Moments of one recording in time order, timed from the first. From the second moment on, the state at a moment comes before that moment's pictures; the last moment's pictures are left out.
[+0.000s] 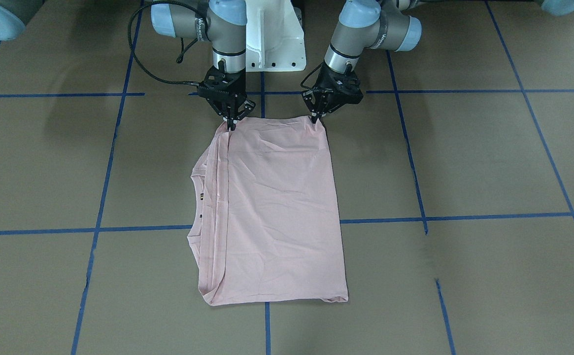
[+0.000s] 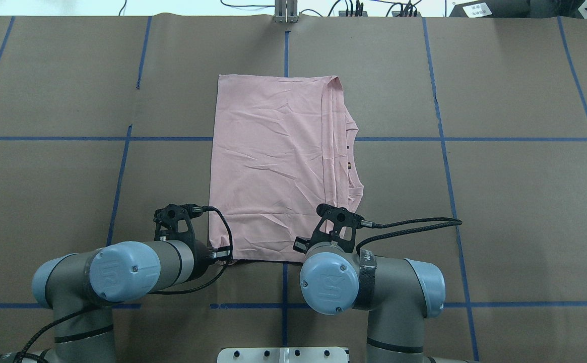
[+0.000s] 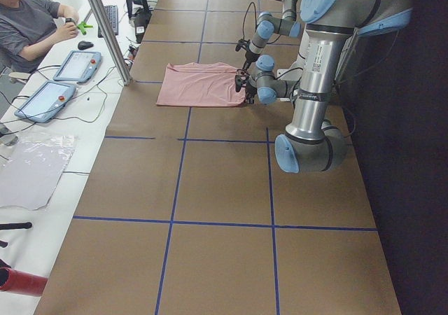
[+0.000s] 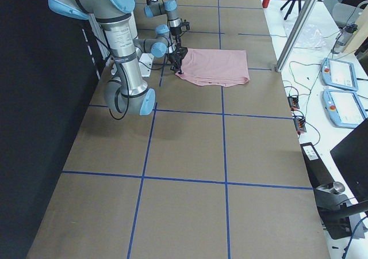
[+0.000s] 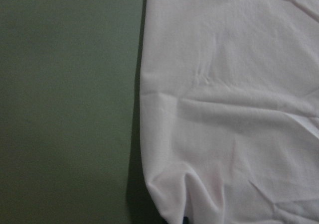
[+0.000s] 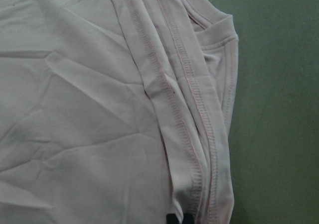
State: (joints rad) left arm -0.26 -1.88 -1.84 -2.04 -1.55 -1.53; right arm 0.20 -1.01 1.77 -1.59 1.36 1.78
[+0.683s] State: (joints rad) left arm -0.28 -1.88 -2.03 -1.92 -1.60 -1.52; right arm 0.21 -1.04 1.96 -1.70 1.37 1.78
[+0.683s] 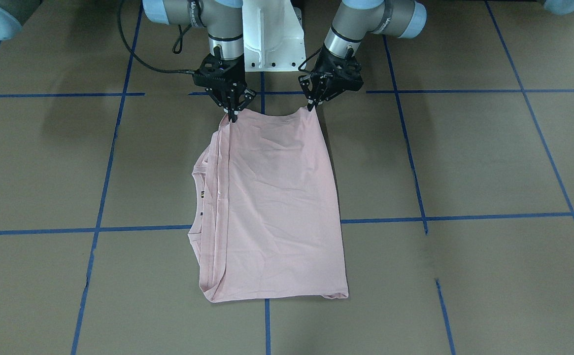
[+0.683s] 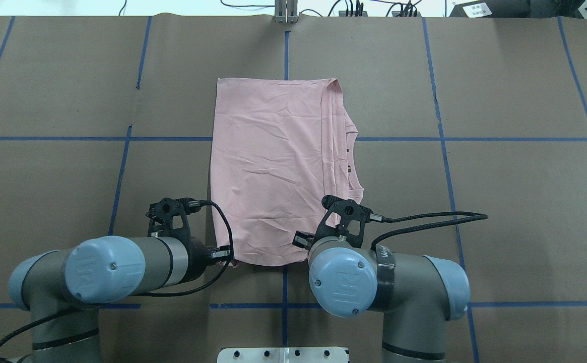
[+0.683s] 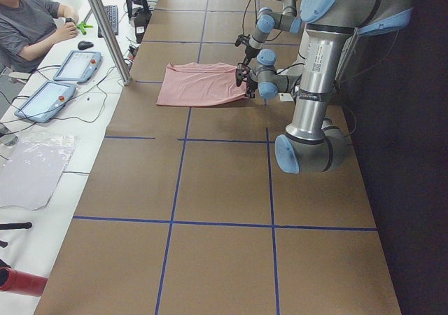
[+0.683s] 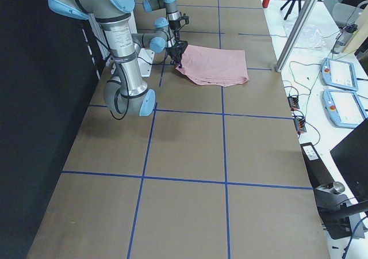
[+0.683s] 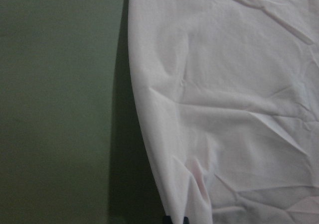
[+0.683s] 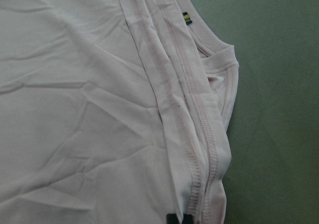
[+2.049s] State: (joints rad) left arm -0.55 -2.06 -2.02 -1.58 -1.70 -1.27; right arm 0.34 -0.95 1.98 -1.81 1.42 1.69
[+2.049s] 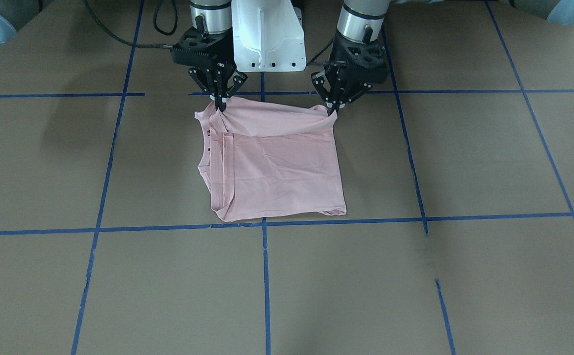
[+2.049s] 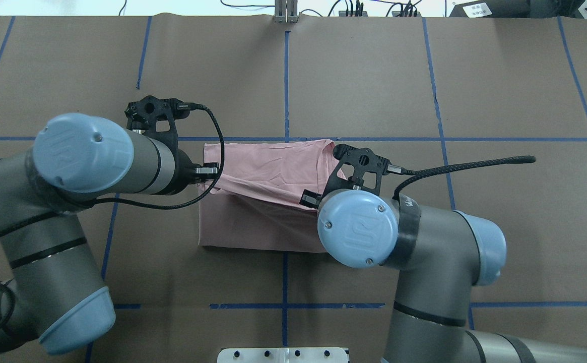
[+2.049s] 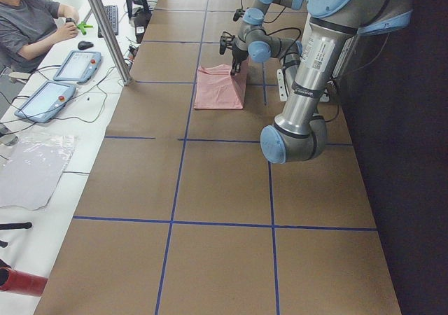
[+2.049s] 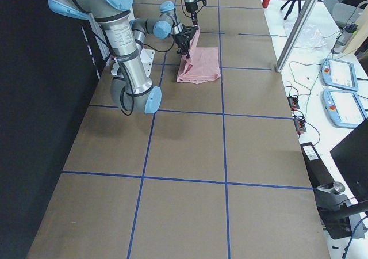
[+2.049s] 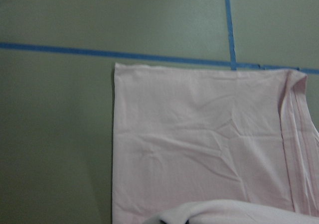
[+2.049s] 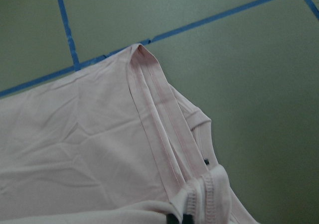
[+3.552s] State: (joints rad) left arm -0.80 -2.21 -1.49 -1.87 -1.87 -0.82; right arm 0.66 -0.67 1.26 -1.48 1.69 1.23
